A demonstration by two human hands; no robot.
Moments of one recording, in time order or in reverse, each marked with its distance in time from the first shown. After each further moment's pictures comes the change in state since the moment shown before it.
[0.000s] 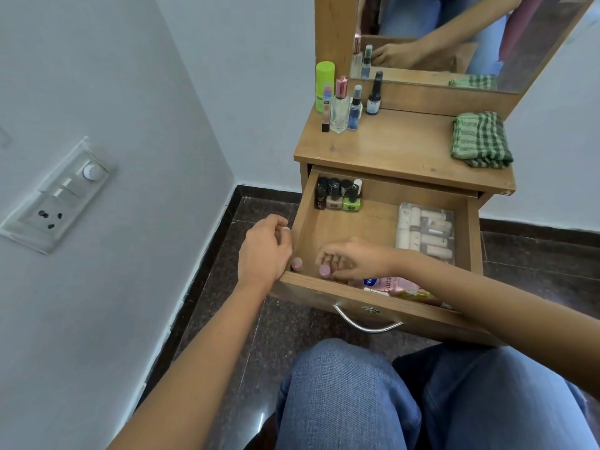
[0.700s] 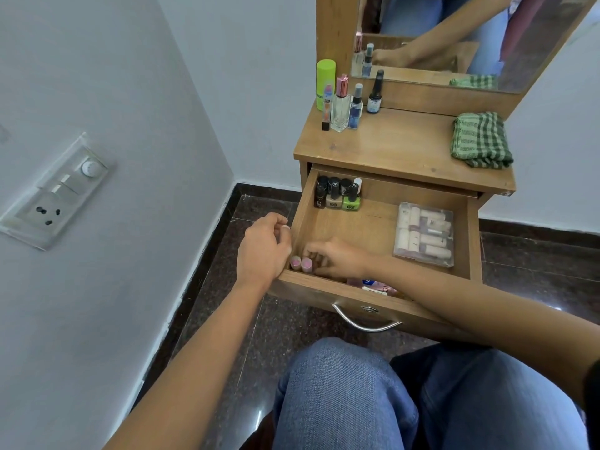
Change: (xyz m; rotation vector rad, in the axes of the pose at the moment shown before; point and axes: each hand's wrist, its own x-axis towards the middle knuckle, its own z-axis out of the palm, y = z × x) left_hand 0.001 -0.001 0.001 -0.015 -0.006 0.000; right_hand 0.034 0.005 0.024 0.021 0.109 0.010
